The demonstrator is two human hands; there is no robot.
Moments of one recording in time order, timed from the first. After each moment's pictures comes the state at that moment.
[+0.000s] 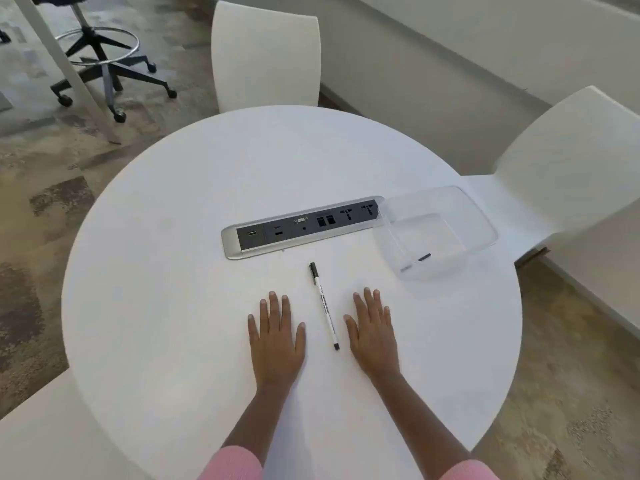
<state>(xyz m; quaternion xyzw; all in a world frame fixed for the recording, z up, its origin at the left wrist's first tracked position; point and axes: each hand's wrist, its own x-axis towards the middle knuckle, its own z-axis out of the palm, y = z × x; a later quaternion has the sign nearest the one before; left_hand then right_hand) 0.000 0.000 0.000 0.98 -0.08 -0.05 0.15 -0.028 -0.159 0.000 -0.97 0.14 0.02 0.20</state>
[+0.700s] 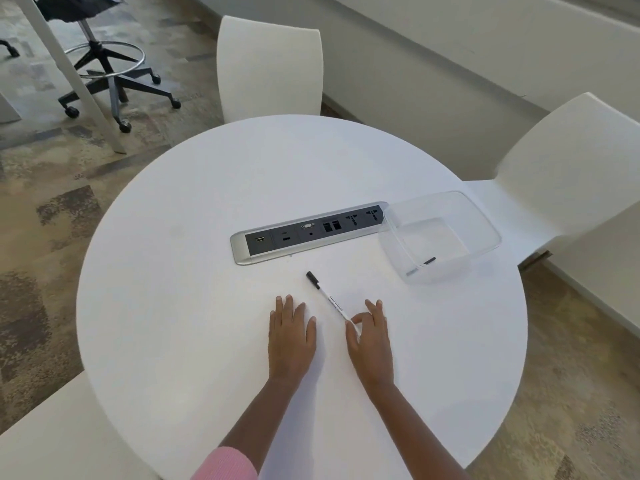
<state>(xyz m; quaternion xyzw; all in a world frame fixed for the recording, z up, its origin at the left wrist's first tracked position) 0.015 -0.001 0.009 0.95 -0.09 -0.09 0.27 -0.031 -0.125 0.019 -0.90 0.23 -0.06 0.37</state>
